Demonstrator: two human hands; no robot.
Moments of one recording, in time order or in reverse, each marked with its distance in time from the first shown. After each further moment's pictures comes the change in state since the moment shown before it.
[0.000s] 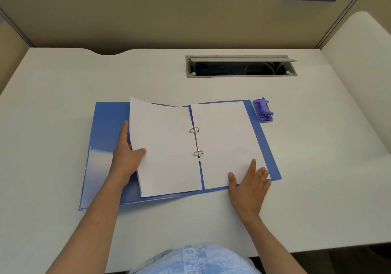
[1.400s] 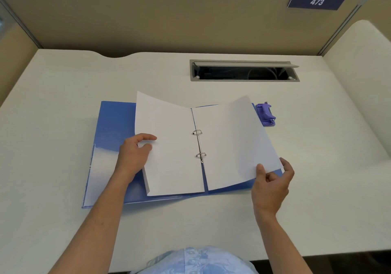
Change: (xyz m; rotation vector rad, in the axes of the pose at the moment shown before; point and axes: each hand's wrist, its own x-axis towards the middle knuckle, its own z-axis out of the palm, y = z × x) left_hand -0.007 0.019 0.004 0.128 0.049 0.071; right_hand -0.004 -0.027 -0.075 0.894 0.286 0.192
